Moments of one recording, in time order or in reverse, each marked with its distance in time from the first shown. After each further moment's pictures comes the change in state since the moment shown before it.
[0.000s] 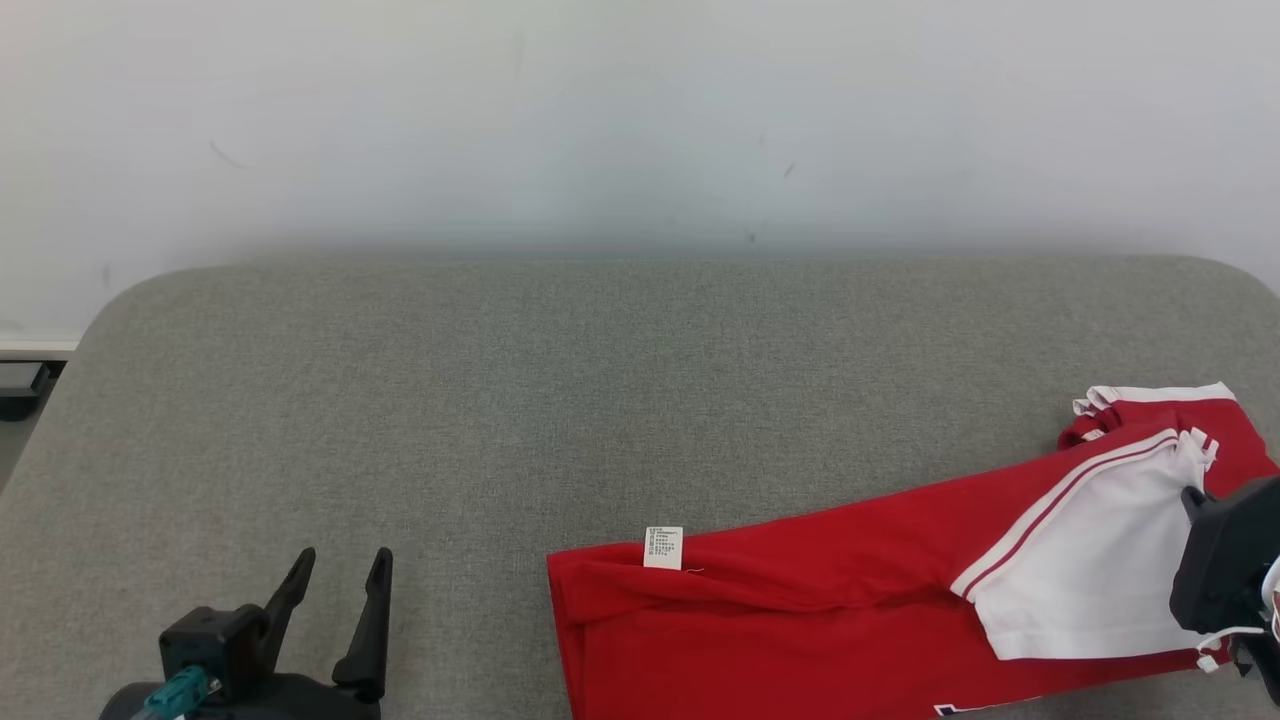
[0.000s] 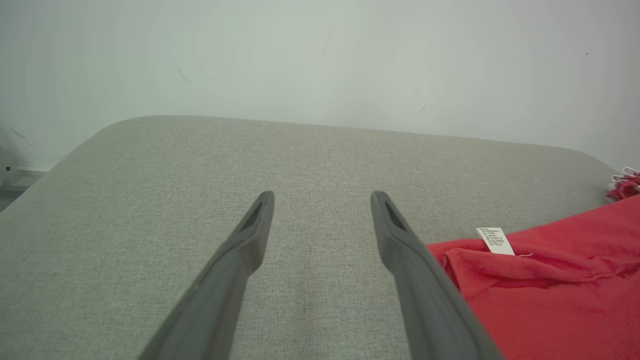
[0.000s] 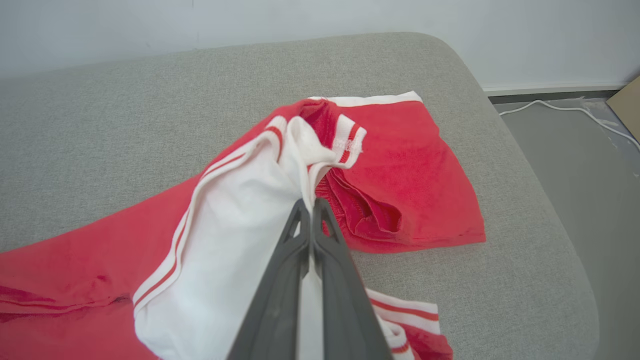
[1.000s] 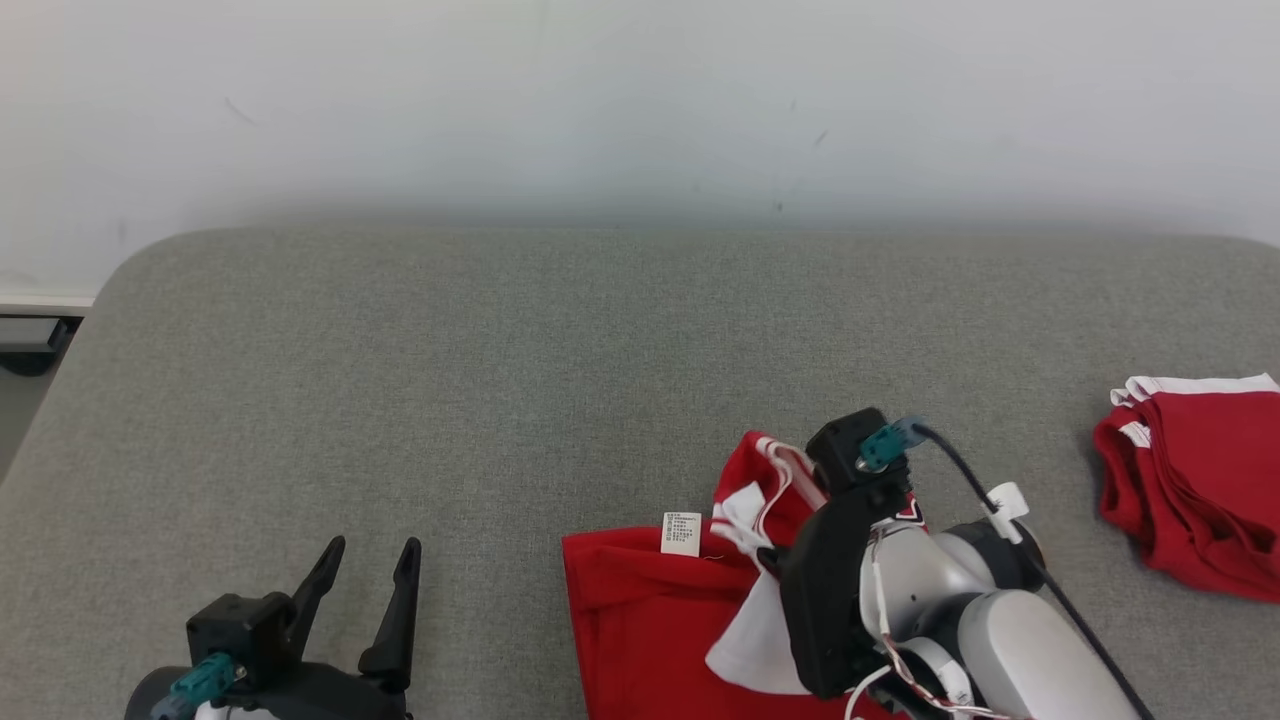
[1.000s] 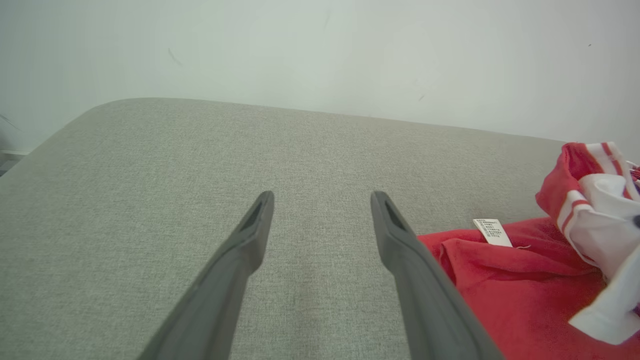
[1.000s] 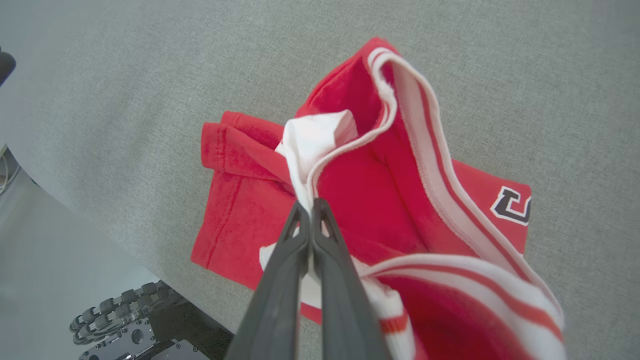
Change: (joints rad) left arm -0.023 -0.022 -0.027 0.001 0.000 -0.010 0.009; right arm -0.172 0.262 0.502 -0.072 -0.016 0.059 0.265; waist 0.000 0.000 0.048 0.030
